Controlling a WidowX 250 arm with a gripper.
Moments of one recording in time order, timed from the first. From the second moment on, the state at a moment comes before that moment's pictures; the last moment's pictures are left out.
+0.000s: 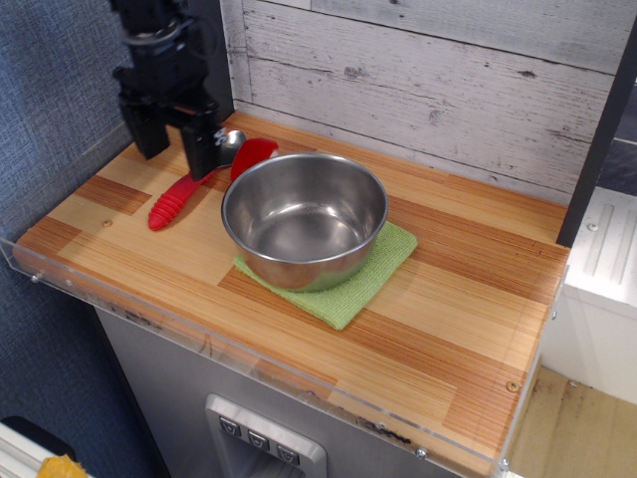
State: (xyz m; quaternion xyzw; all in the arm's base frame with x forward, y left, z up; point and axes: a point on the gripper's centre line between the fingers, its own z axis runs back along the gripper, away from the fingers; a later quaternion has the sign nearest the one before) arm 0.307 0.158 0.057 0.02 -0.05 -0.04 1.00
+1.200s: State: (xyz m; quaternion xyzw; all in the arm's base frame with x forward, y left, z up) arm 0.294 0.165 0.012 0.04 -0.02 0.07 1.00
